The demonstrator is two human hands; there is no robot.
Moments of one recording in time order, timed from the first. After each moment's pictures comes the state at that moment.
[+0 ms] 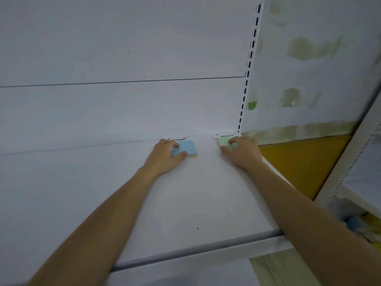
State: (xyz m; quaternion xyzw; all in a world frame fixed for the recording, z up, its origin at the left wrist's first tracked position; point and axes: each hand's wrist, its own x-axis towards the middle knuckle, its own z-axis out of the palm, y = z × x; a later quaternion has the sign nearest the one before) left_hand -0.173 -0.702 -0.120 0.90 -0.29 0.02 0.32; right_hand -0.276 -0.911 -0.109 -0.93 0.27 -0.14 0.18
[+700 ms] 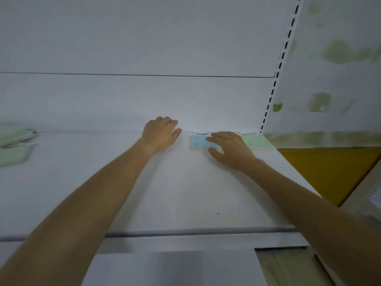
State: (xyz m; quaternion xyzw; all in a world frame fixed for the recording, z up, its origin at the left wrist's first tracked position) left_hand -0.167 -0.644 -0.069 0.94 -0.29 0.17 0.03; right_hand -0.272 -0.836 -0.093 -0.98 -0.03 -0.16 0.08
